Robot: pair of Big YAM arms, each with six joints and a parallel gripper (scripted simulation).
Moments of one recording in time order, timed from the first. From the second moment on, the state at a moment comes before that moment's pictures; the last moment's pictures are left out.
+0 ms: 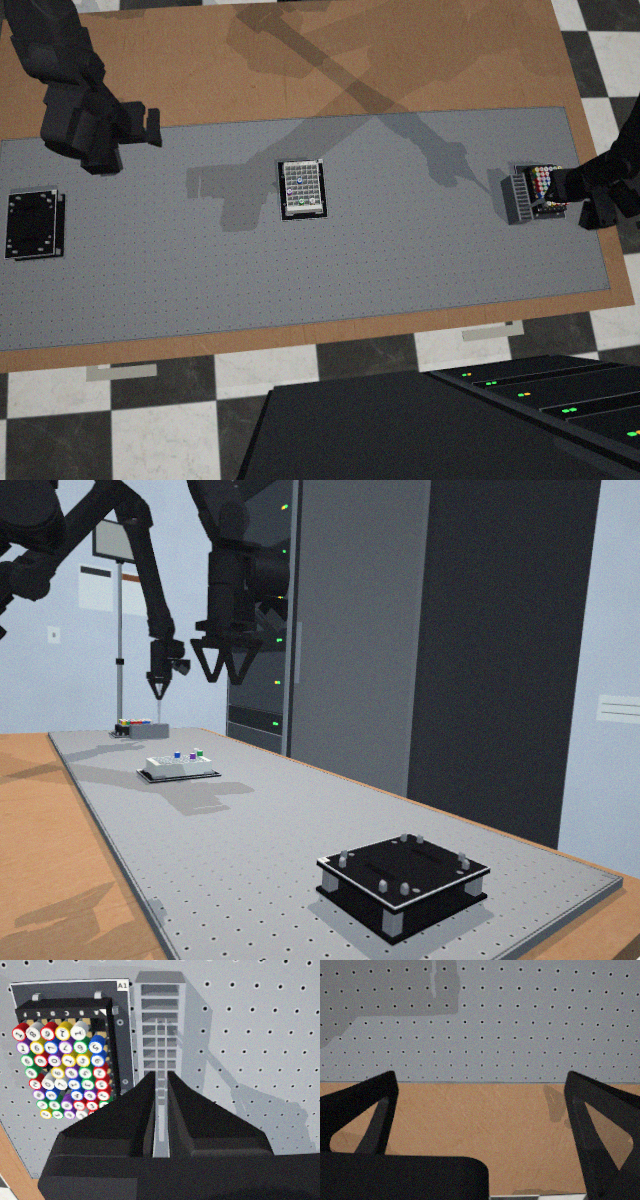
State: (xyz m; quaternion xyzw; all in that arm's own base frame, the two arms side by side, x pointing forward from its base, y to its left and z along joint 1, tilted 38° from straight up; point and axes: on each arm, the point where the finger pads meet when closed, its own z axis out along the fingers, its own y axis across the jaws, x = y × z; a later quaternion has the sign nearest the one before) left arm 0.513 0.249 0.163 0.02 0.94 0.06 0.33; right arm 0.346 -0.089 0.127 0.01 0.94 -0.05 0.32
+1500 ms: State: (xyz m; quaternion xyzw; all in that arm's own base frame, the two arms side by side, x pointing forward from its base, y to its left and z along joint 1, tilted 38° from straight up) left arm 0.521 0.251 0.154 0.02 0.94 0.06 0.33; right arm 0.346 -0.089 0.127 0.01 0.94 -0.05 0.32
